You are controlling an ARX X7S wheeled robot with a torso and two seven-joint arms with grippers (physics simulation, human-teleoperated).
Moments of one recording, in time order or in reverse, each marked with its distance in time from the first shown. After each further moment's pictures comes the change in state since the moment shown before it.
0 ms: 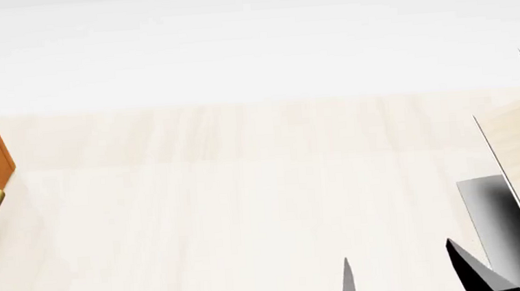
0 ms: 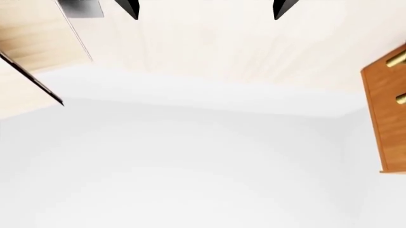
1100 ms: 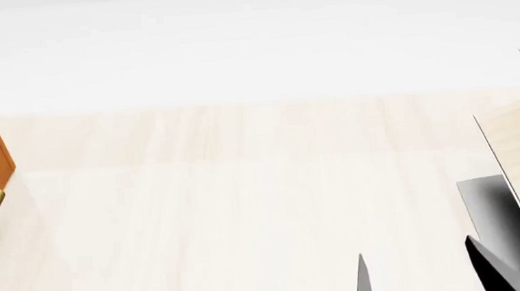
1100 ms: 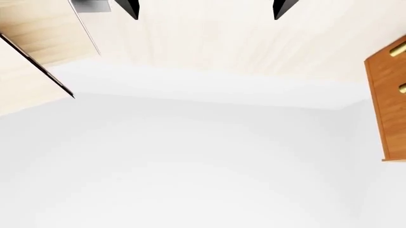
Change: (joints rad) left arm -0.059 -0.031 -0.097 0.206 -0.208 -0.154 -0.209; right arm -0.064 0.034 0.089 -0.043 0.035 -0.027 0.008
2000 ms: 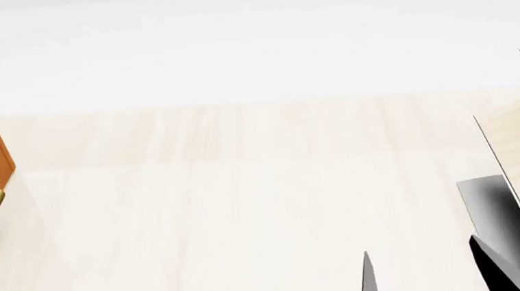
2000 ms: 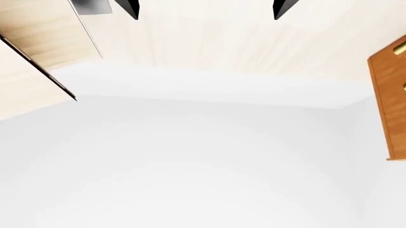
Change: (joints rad) left arm -0.122 0.085 0.053 -0.049 -0.080 -0.095 0.035; right arm -0.011 -0.016 0.016 0.022 -0.009 -0.006 -0.025
